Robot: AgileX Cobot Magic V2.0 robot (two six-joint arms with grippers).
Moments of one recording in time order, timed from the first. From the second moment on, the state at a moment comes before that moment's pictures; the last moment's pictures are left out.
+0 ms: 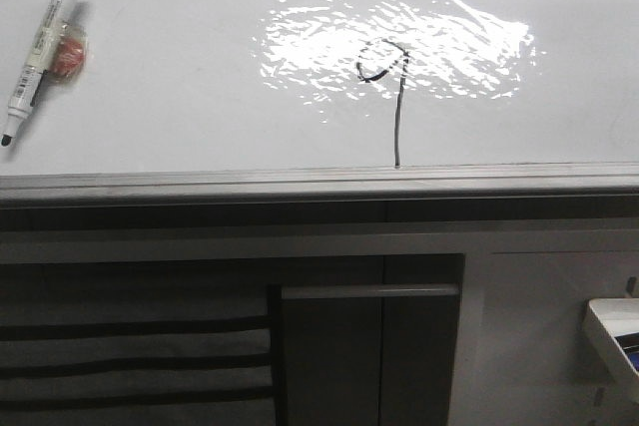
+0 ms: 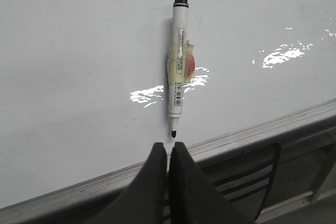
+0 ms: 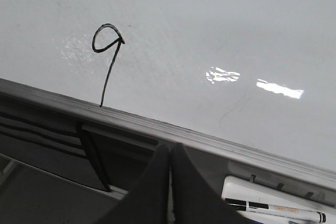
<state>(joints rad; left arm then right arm) -0.36 0.56 -0.49 0.16 0.36 -0.11 0.25 0.54 -0.57 0.11 0.50 -0.13</state>
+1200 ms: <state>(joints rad) -0.11 -0.01 -0.01 0.00 0.04 -0.11 0.25 0.54 -0.57 0.11 0.50 -0.13</state>
